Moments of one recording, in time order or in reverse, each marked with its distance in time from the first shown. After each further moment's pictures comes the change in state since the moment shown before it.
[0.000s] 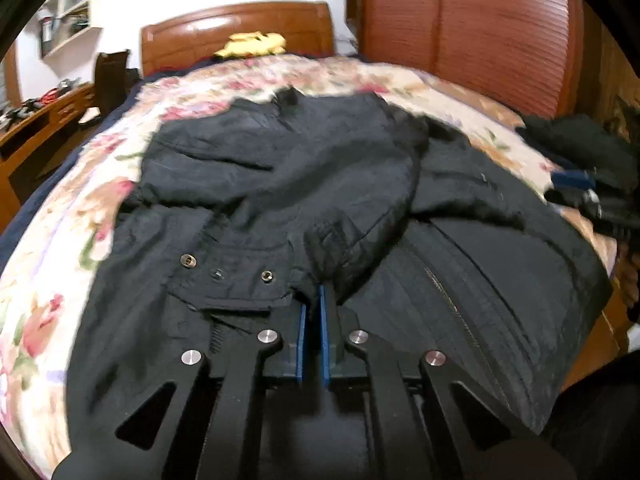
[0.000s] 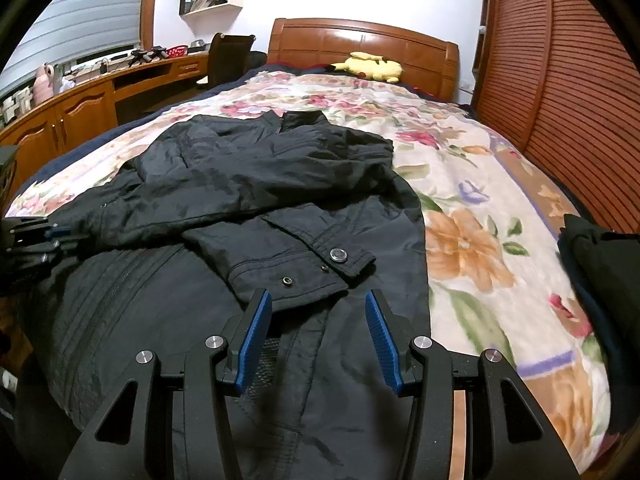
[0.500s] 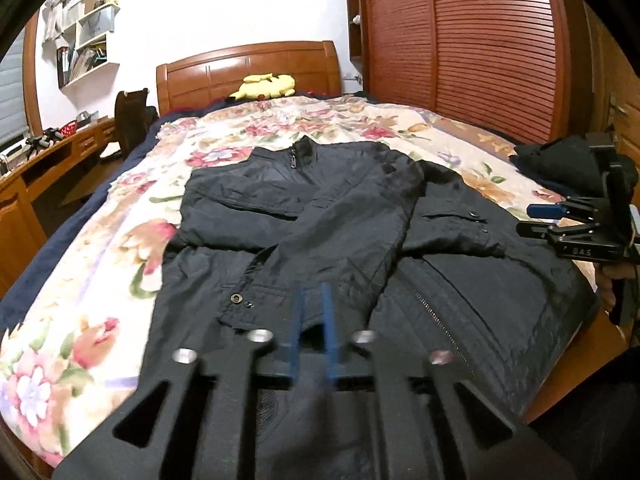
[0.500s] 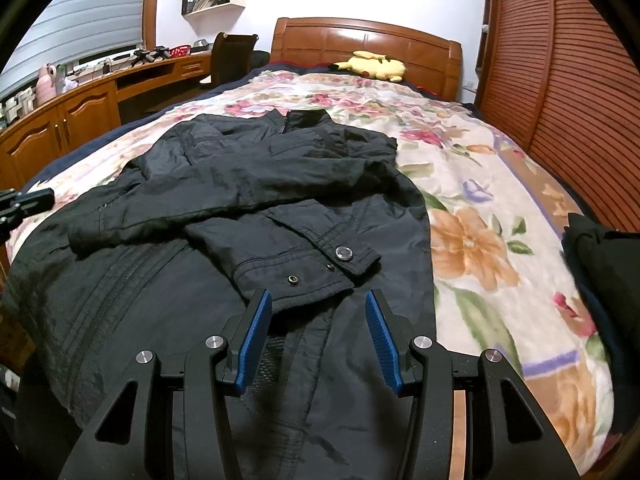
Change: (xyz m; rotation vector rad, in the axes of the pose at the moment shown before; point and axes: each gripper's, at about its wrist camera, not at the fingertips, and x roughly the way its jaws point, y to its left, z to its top) left arm -0.065 0.009 0.001 0.044 -0.126 0.049; right arm 0.002 0.002 0.001 0.001 0.005 0.018
